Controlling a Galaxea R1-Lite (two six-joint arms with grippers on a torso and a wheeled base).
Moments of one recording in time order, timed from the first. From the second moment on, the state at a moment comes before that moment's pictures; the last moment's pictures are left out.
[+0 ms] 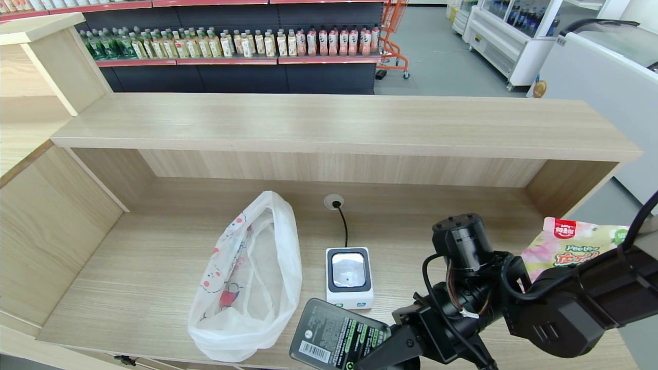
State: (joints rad) left arm 0.00 0.00 0.00 0.00 -0.01 0.00; right arm 0.64 1.90 -0.73 -0.57 1.25 -2.75
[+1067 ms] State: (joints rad) left arm 0.00 0.00 0.00 0.00 -0.01 0.00; right arm 0.64 1.90 -0.74 -0.56 1.25 -2.74
